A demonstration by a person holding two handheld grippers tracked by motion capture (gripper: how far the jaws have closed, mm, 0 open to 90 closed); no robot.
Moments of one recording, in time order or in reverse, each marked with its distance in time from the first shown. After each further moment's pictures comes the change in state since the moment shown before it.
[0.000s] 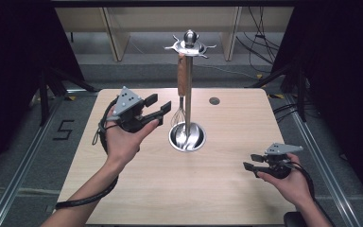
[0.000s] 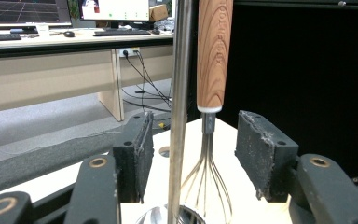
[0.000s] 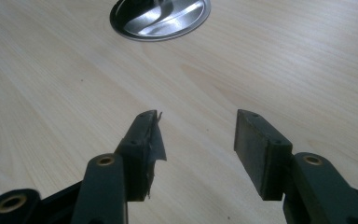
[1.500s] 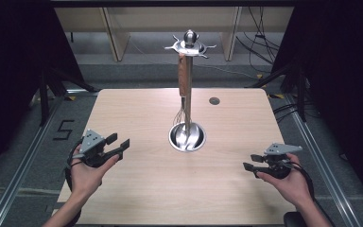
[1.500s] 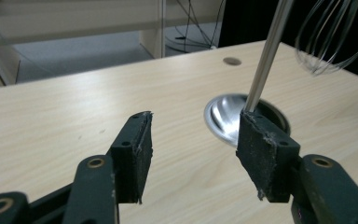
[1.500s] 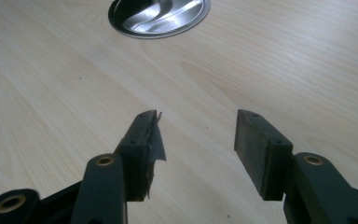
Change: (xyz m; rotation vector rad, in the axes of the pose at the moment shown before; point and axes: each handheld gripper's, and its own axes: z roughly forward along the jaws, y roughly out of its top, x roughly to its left) left arm 0.080 -0.128 -0.072 0.197 0.172 -0.056; right arm -0.002 0.000 0.001 0.001 -0.012 -0.032
